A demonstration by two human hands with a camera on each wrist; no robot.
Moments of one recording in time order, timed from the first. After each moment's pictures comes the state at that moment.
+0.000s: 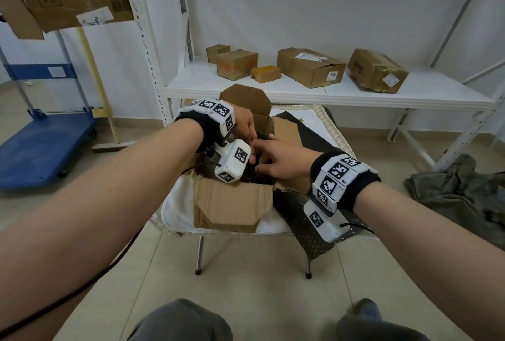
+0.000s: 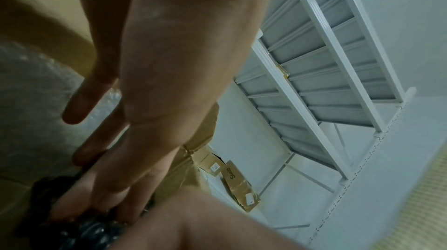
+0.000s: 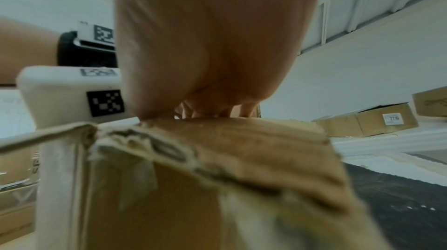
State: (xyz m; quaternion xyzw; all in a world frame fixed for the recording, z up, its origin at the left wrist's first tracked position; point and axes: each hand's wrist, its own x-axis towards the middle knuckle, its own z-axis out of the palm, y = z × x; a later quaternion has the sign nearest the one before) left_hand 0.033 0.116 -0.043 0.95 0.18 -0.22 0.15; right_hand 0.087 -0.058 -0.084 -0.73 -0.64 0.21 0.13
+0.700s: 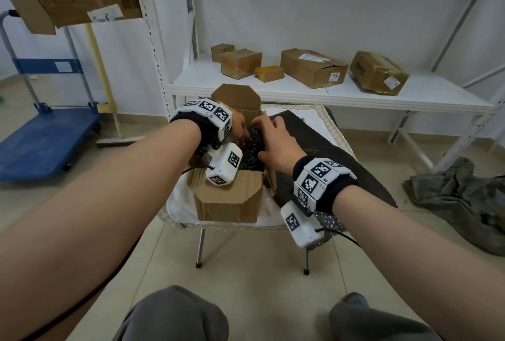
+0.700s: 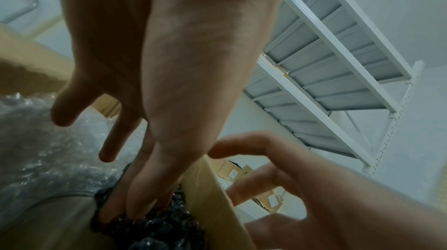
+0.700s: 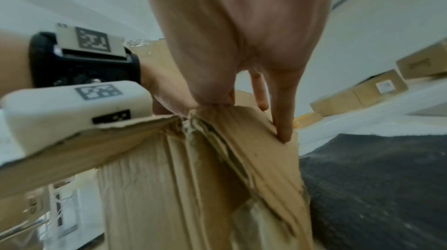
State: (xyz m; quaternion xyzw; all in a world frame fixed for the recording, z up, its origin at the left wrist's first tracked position) left_hand 0.006 0.105 -0.054 0.94 0.27 -0.18 0.07; right_hand 0.059 -0.053 -0.084 -0.81 -0.52 0.10 0.25
